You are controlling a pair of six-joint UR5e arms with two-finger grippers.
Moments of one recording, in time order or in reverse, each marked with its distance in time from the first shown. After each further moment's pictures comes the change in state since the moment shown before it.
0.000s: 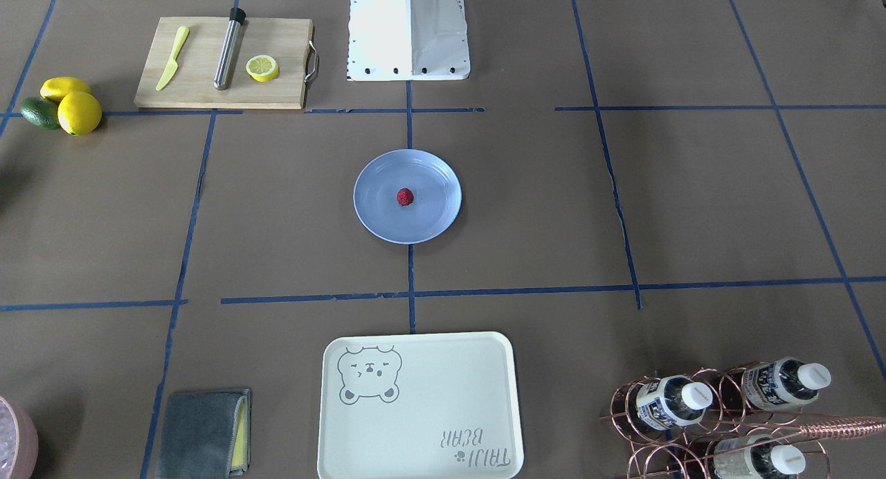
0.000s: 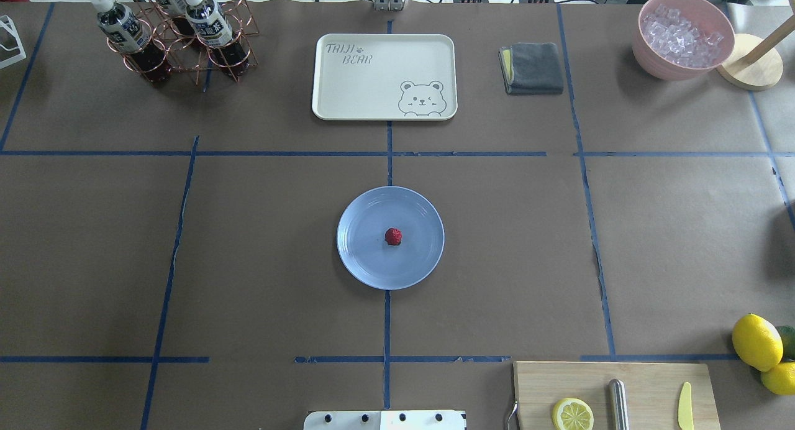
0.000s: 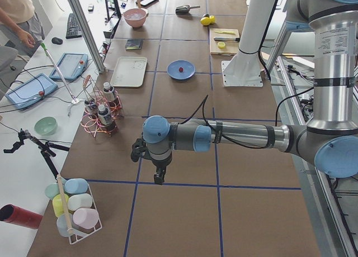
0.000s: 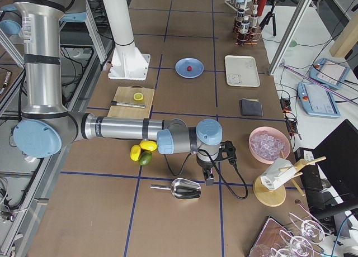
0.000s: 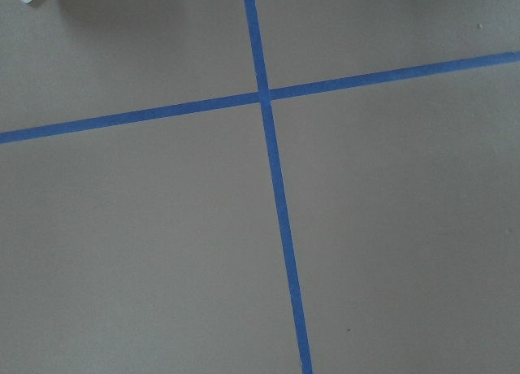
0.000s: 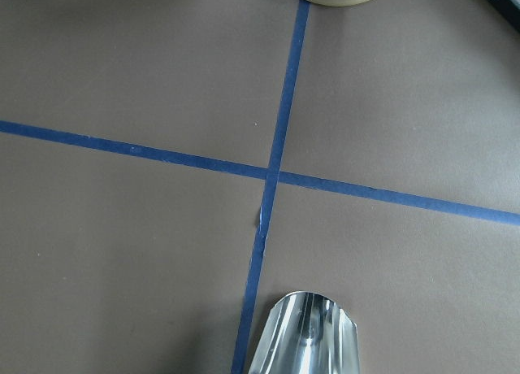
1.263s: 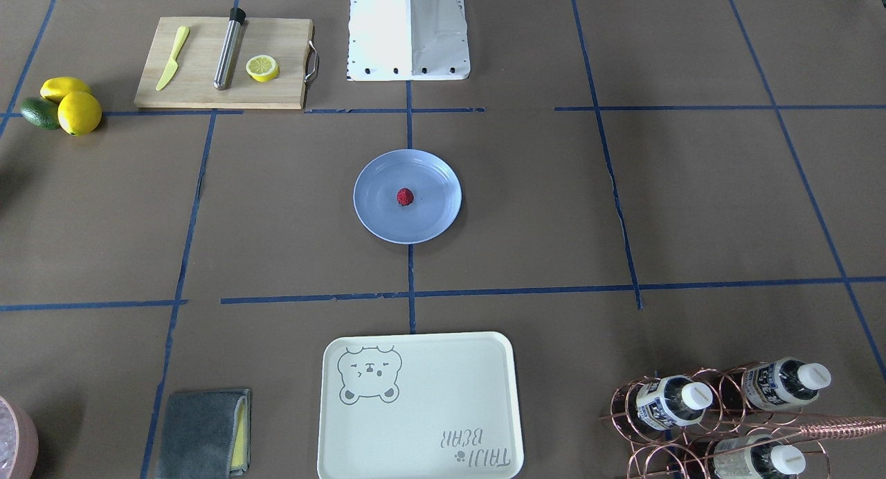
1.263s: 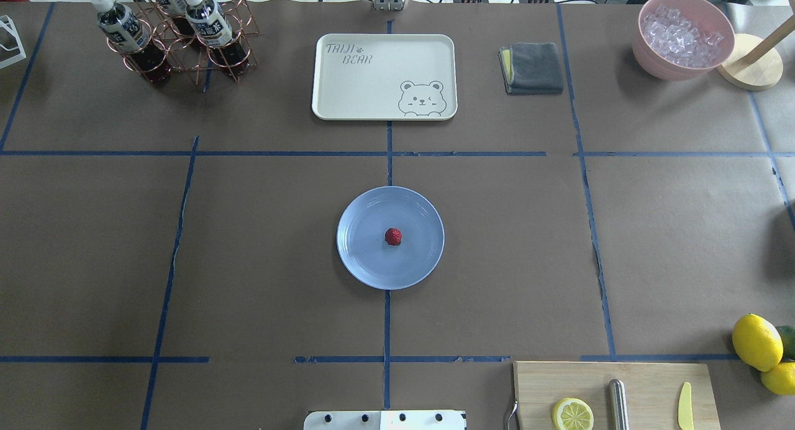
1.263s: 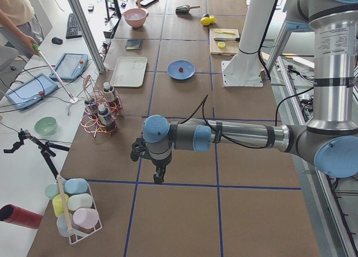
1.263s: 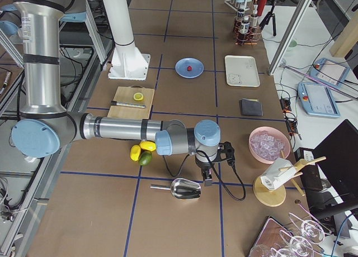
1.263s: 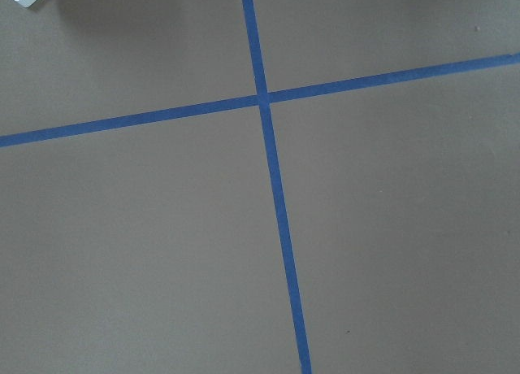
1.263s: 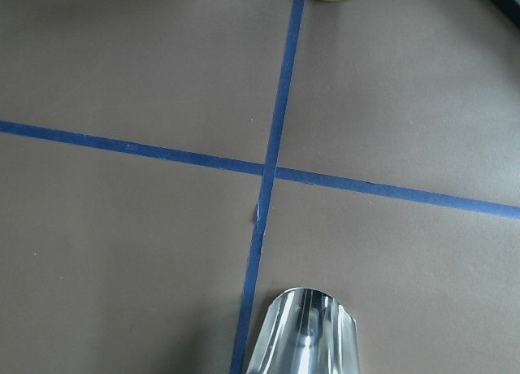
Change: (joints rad) left arm 0.000 -0.002 -0.003 -0.002 0.000 0.000; right arm -0.001 -0.009 0.000 0.011 0.000 0.015
